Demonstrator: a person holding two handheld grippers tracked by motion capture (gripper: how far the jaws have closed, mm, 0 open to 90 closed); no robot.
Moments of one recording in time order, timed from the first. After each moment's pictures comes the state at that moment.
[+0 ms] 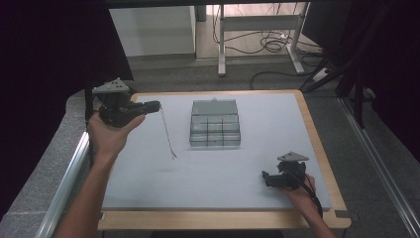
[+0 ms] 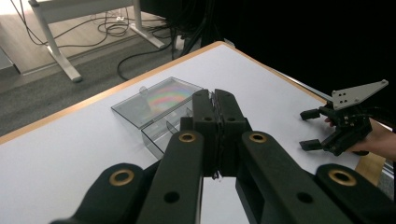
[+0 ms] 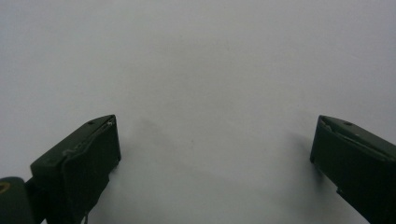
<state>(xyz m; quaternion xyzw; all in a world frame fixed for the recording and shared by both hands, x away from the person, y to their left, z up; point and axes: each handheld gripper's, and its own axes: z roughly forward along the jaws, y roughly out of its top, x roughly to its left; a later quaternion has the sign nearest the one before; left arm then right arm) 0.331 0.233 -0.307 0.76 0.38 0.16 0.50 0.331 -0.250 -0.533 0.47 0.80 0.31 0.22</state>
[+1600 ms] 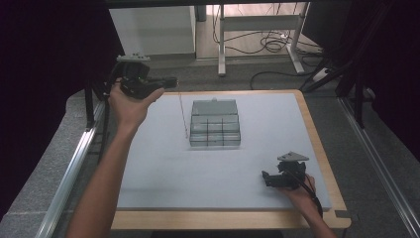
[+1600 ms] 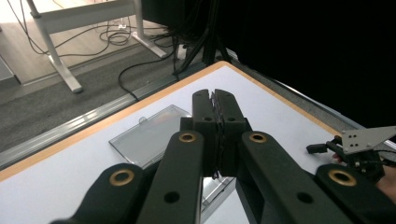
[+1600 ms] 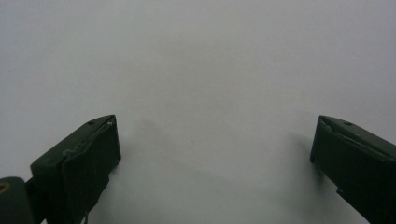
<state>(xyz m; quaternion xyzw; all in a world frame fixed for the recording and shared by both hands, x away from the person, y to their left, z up) 0.384 0.193 -0.272 0.76 0.38 0.16 0.50 0.331 -0.250 -0.533 0.47 0.80 0.31 0.22</state>
